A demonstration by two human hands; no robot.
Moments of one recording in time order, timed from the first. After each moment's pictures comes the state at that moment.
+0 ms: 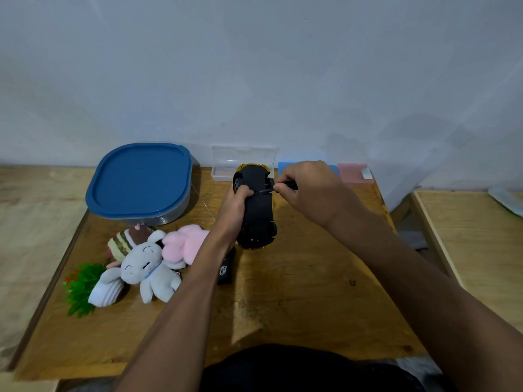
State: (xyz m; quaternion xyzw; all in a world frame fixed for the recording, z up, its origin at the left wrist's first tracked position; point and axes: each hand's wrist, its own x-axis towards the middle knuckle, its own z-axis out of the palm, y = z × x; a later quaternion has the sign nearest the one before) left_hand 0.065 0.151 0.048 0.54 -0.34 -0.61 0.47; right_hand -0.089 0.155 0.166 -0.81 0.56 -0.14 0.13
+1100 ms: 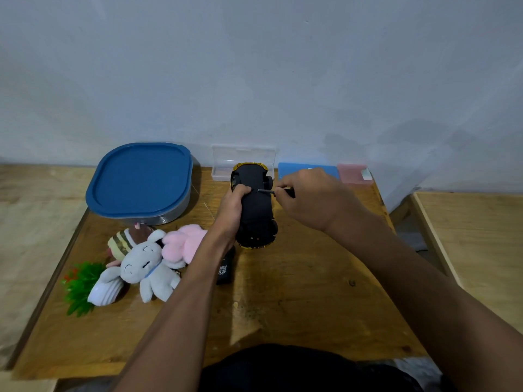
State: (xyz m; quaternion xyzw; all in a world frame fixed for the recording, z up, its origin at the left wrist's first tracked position) left_hand 0.070 0.148 0.041 0.52 -0.32 -0.64 0.46; right_hand -0.089 0.161 0.162 -0.80 0.58 -0.08 0.13
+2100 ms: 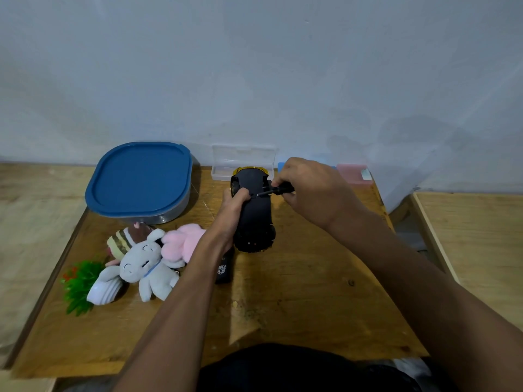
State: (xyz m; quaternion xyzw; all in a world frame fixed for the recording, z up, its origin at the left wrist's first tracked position) left_hand 0.073 0.153 0.039 0.53 -0.30 -0.66 0.44; right_hand -0.090 0.157 0.168 -0.85 0.52 -0.07 0.05
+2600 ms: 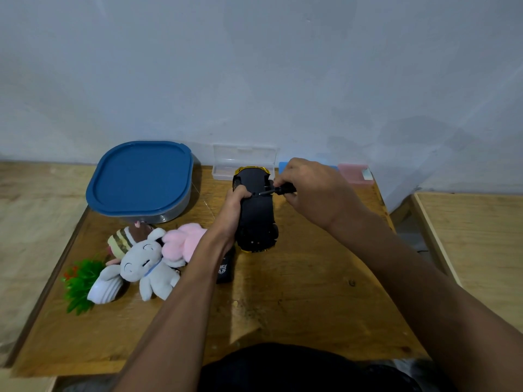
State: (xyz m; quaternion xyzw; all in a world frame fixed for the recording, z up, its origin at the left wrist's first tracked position) left_hand 0.070 0.157 0.052 0.53 -0.30 -0.66 0.44; right_hand -0.092 0.156 0.160 -0.85 0.52 -0.10 0.04
